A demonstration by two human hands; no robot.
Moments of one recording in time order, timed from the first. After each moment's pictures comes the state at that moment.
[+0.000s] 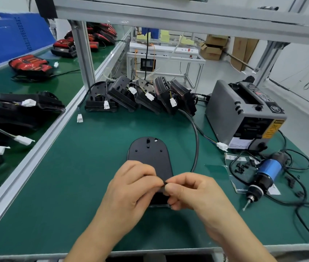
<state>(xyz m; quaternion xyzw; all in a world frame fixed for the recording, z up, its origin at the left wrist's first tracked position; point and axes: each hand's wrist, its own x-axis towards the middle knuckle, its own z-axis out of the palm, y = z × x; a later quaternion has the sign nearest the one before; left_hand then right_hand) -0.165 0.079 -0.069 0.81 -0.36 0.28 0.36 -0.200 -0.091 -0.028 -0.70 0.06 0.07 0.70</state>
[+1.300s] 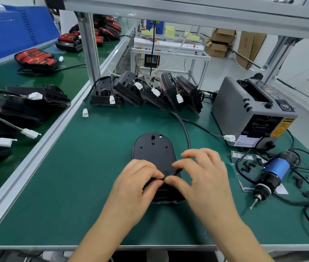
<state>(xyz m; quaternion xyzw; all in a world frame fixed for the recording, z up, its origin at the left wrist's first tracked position) -0.167 0.077 -0.071 0.85 -0.25 0.19 0.42 -0.183 -0.085 -0.047 -0.94 -0.07 -0.30 0.18</state>
